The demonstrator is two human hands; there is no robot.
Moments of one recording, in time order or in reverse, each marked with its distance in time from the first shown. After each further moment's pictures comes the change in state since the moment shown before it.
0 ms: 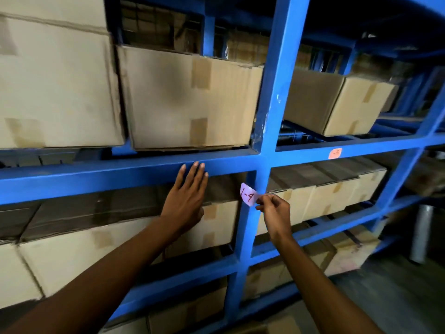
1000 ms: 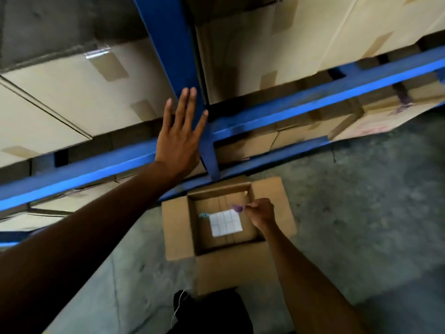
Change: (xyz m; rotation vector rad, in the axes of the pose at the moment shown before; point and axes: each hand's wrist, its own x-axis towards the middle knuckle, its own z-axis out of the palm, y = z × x) left_hand 0.029 0.259 0.184 0.059 -0.400 0.043; right_hand -0.023 0.375 -0.195 -0.756 -0.462 0.820
